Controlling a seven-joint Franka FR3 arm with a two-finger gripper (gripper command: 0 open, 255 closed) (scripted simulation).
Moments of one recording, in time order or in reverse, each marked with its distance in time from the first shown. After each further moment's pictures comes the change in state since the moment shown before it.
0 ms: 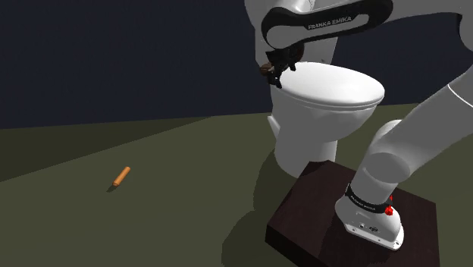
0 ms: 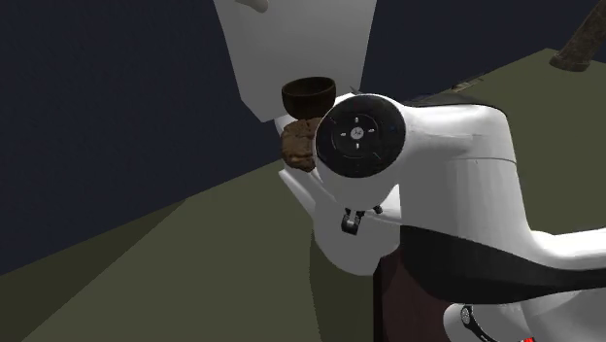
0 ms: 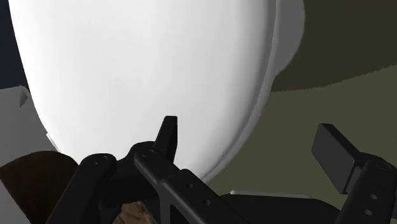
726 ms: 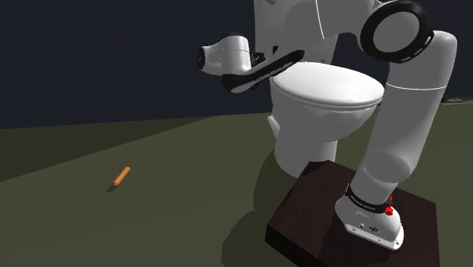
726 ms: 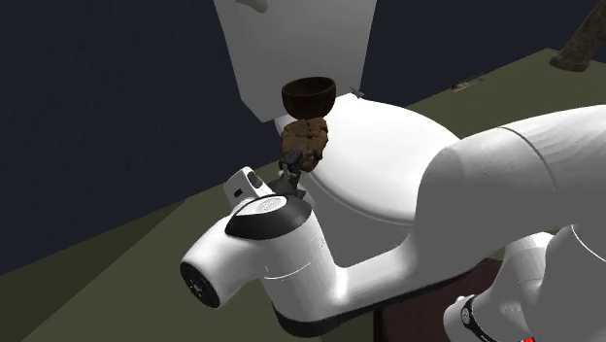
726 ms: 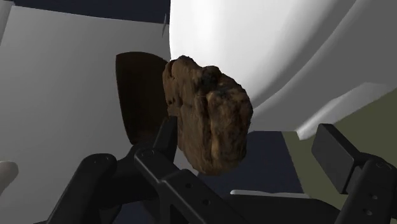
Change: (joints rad) arm -0.001 0.559 0.137 0.289 -0.647 -0.211 0.170
